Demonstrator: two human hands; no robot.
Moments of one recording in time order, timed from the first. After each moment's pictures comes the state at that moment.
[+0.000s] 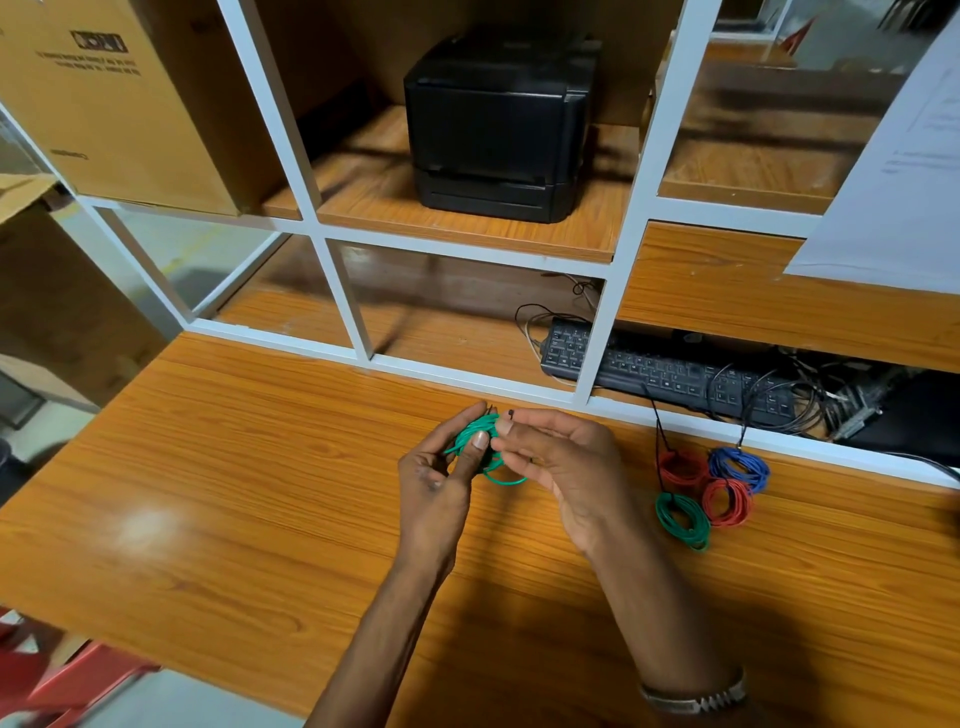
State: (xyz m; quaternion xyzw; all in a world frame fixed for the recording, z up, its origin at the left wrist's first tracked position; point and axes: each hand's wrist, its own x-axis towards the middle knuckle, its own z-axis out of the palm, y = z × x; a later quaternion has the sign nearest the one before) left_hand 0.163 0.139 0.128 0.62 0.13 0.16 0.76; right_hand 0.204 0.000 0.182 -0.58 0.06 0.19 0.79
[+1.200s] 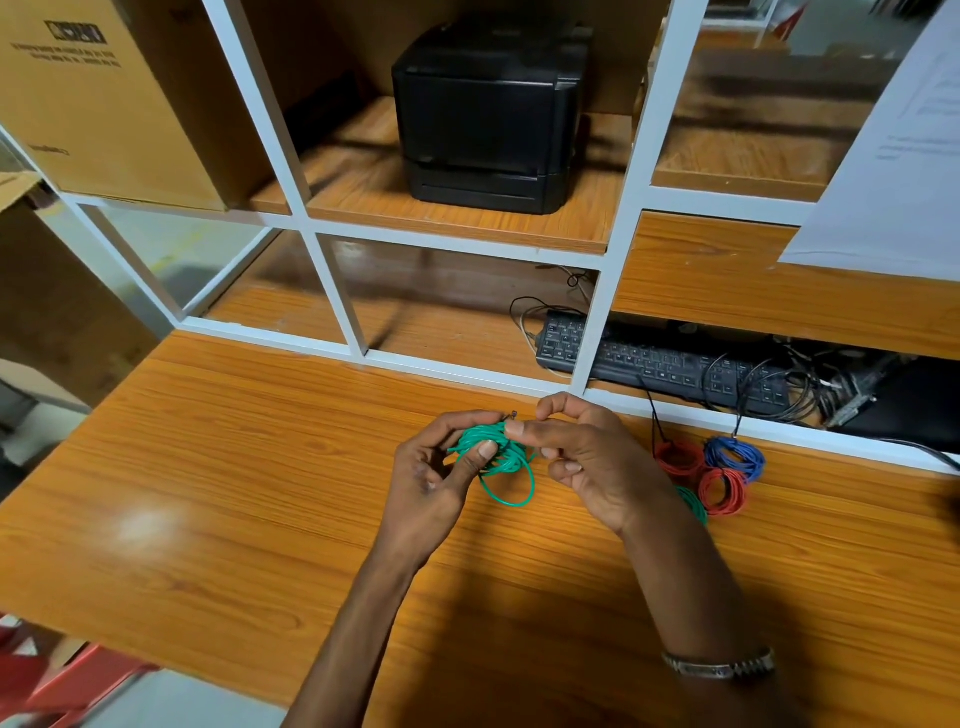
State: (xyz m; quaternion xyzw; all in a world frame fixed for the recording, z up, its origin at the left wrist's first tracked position) left_hand 0.154 0.151 0.151 0.70 0.01 0.12 0.71; right_hand 0.222 -0.027 0.192 -0.57 0.02 0.31 0.76
